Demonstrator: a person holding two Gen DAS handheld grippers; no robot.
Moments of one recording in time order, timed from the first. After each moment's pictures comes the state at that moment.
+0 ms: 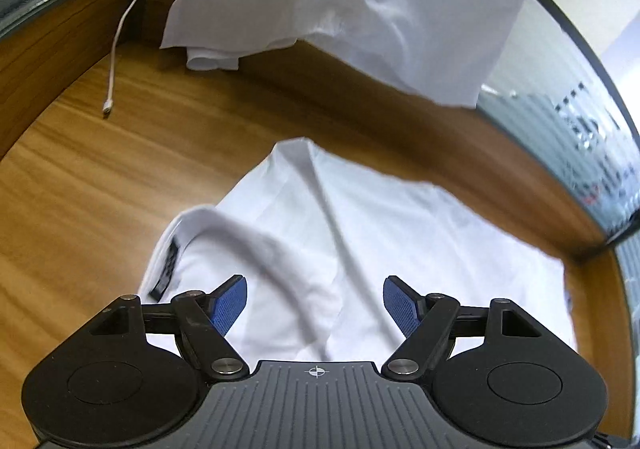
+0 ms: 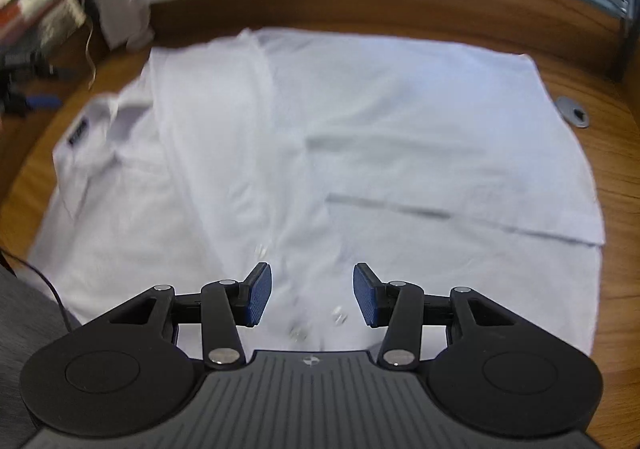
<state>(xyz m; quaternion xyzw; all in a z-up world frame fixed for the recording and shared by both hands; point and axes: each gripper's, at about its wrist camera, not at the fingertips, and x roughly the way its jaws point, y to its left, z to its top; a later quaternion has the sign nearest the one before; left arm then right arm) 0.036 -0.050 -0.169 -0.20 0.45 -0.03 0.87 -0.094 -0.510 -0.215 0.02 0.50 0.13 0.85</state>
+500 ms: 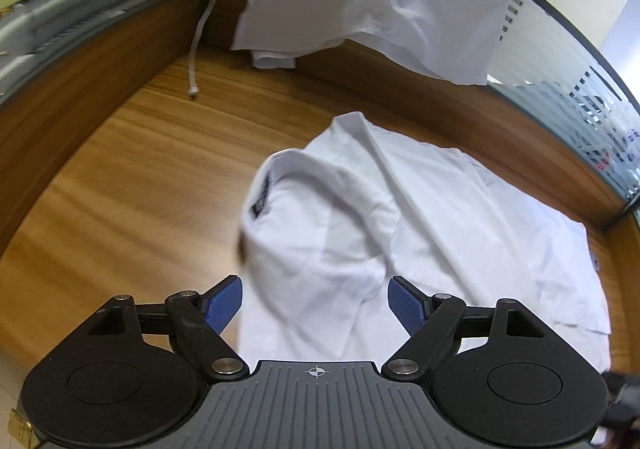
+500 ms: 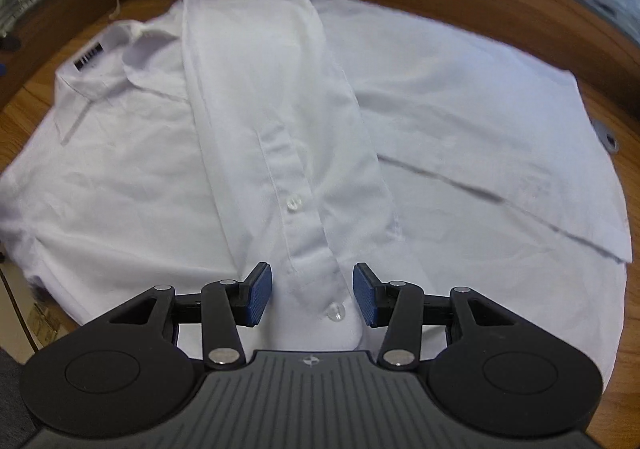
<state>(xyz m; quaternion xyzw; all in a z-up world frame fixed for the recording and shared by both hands) -0.098 -0.029 -0.162 -0.16 0.43 0.02 0.89 -0.111 -0.473 -0.237 -0.05 0.49 0.16 0.86</state>
